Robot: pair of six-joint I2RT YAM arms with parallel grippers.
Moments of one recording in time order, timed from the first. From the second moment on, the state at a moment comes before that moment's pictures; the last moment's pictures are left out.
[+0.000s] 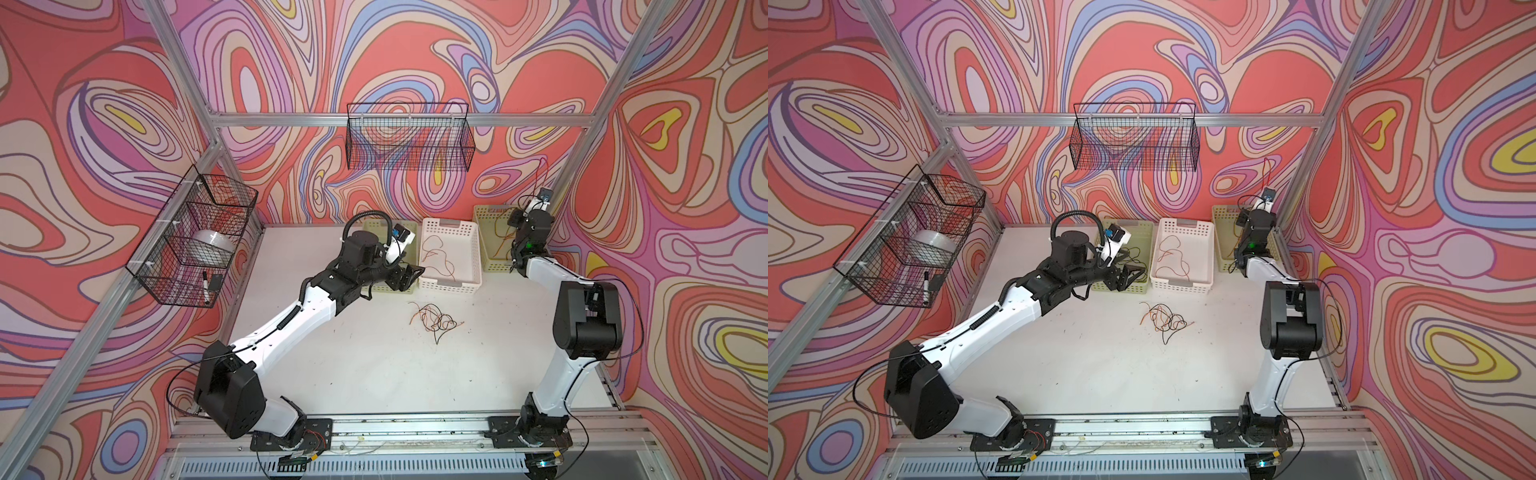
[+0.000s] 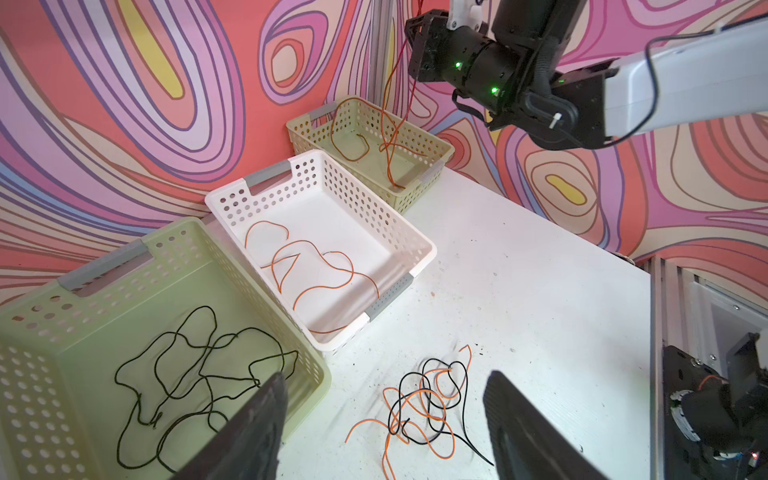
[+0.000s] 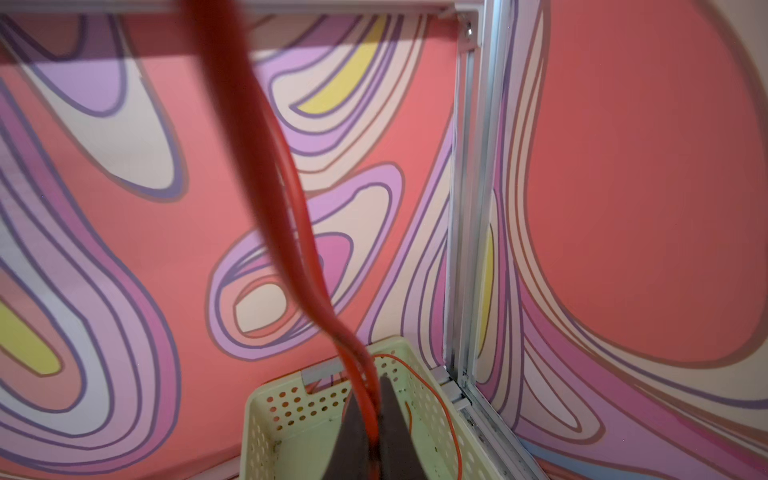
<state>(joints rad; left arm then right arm) -0.61 1.46 1.24 -0.18 0.35 0.00 -0.09 1.93 1.32 0.63 0.29 0.10</state>
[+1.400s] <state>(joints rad) -0.65 1.52 0.96 -0.17 0.28 0.01 0.01 1.69 1.21 0.03 0.09 0.09</state>
